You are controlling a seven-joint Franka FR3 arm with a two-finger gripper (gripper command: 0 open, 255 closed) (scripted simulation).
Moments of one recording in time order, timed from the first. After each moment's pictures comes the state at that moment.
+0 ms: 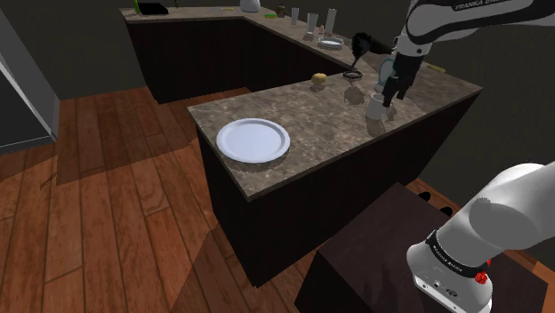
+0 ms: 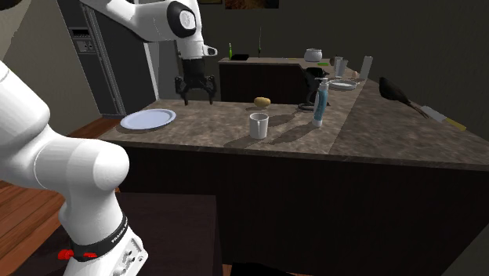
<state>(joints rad) -0.08 -0.37 -0.30 -2.29 -0.18 1.88 -0.30</state>
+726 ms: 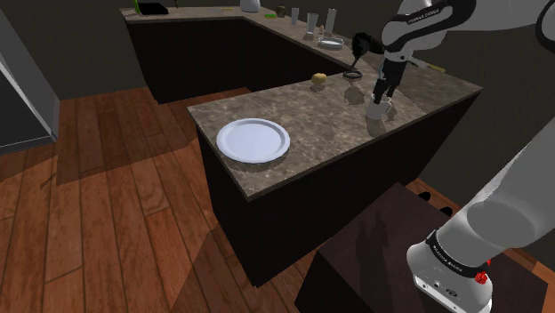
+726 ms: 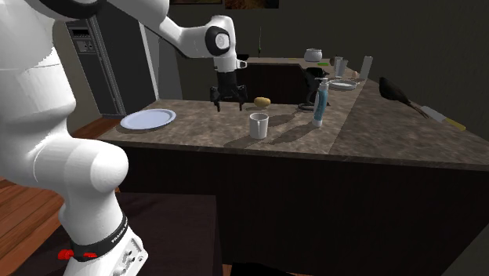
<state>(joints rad) -0.12 0.04 -0.42 -2.02 -0.07 2.03 -0.51</state>
